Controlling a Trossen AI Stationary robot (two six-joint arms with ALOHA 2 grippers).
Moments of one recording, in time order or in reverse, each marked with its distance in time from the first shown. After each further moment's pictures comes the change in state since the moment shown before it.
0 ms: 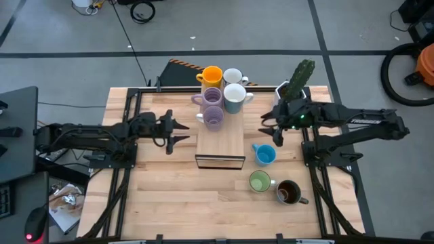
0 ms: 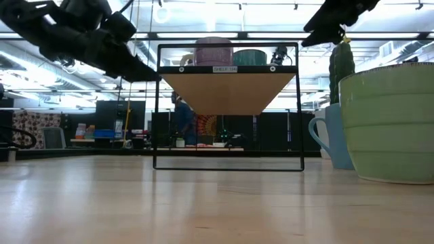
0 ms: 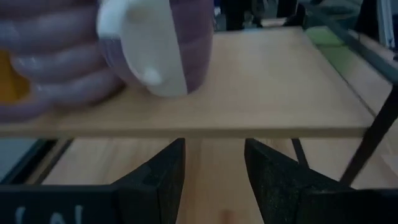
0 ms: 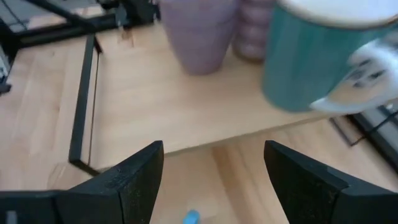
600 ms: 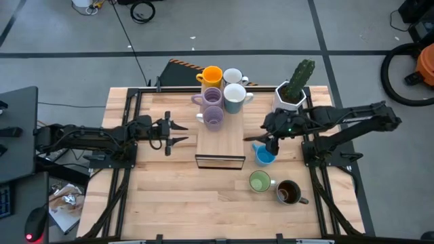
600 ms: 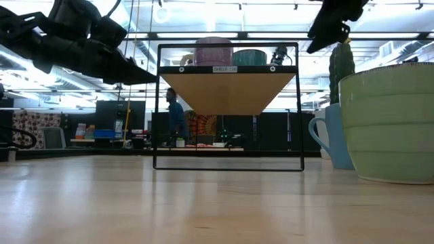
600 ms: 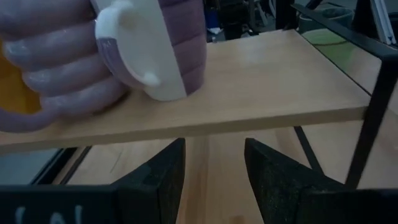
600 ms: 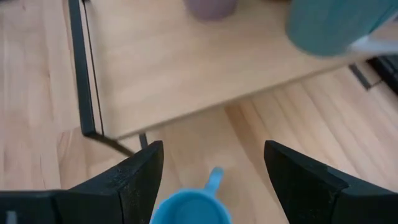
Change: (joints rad) left arm 0.000 -0.007 -0.121 0.208 0.009 0.077; right arm 0.176 0.187 0.144 -0.227 0.126 0.236
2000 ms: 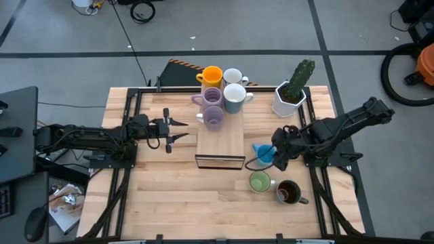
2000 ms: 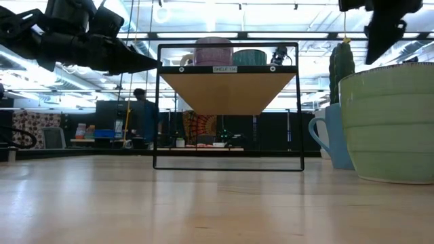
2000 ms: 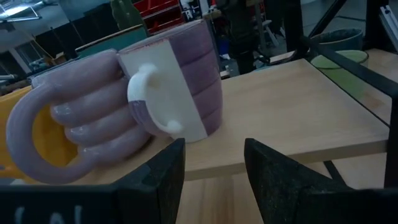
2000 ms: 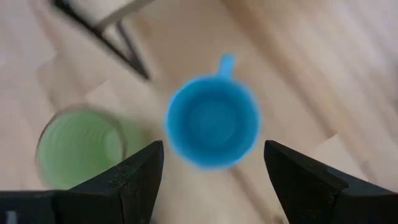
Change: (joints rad) left arm 0.005 0.001 0.000 0.132 -0.020 0.092; right arm 0.276 0.073 0.025 -0.356 0.032 0.522
